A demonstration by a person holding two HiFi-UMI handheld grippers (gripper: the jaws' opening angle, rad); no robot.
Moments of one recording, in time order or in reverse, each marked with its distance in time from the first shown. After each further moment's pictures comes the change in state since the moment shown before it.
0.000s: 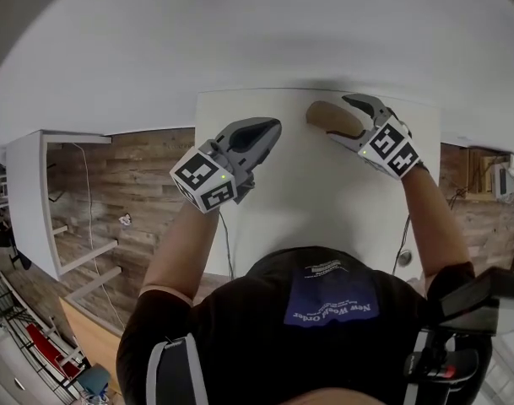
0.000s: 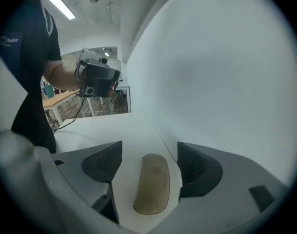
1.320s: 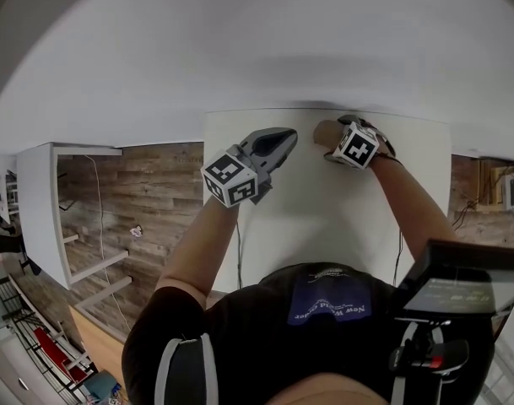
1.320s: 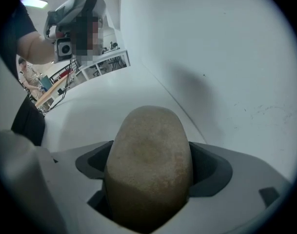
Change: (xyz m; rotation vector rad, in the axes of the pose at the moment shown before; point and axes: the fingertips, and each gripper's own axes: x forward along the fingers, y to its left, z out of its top) left arm 0.049 0.054 -0.047 -0.031 0.055 -0.021; right arm 0.123 -0.014 -0.113 0.041 0.404 0.136
